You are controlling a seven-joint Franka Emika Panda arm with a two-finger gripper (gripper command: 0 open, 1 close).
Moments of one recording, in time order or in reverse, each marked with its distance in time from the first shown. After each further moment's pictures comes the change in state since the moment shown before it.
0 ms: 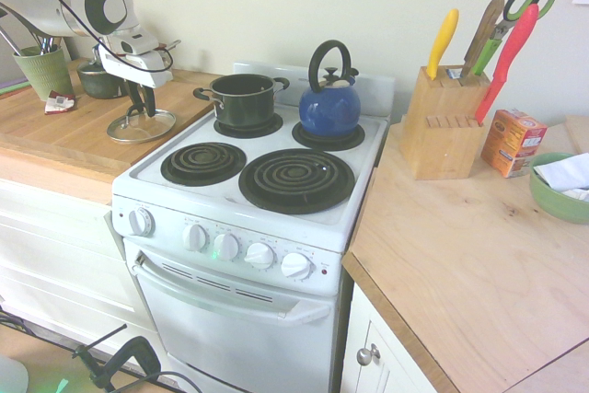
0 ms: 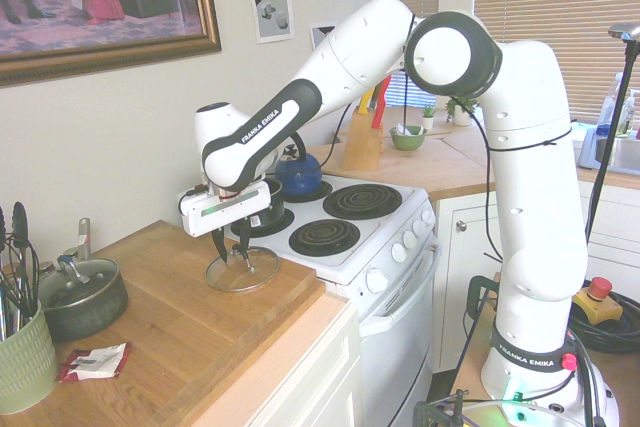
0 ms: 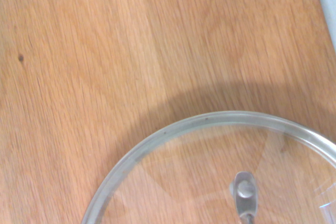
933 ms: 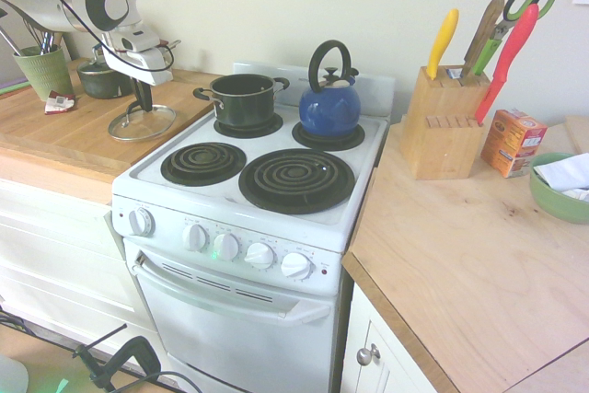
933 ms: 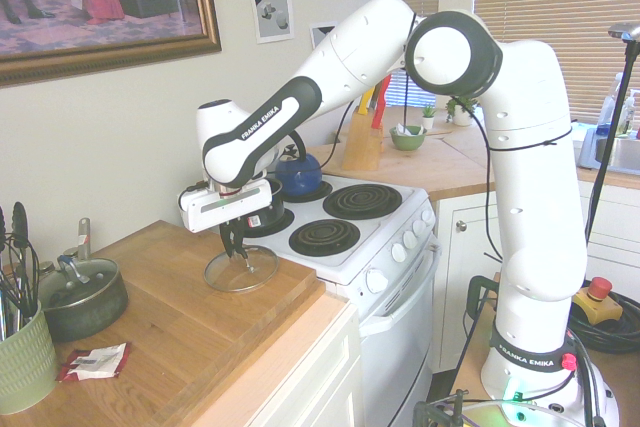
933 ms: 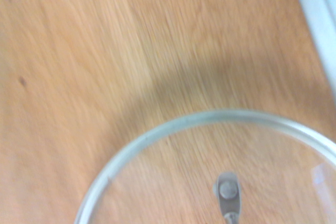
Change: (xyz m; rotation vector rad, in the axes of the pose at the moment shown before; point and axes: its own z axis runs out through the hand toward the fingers) arm 0.010 0.003 -0.022 0.037 -0.017 0.066
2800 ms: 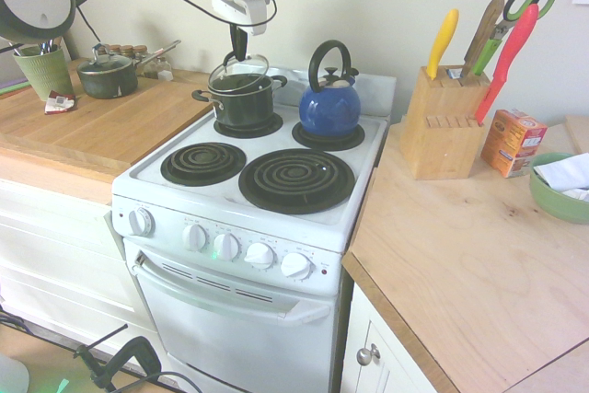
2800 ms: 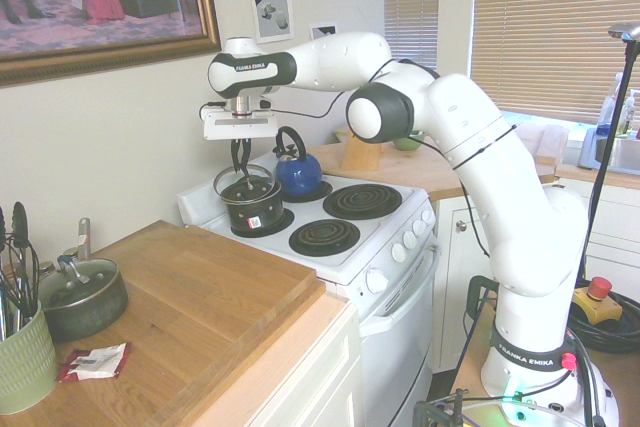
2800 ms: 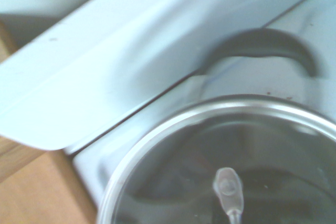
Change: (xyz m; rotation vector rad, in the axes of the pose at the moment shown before) arm 0.262 -0.043 -0.072 0.032 -0.045 0.290
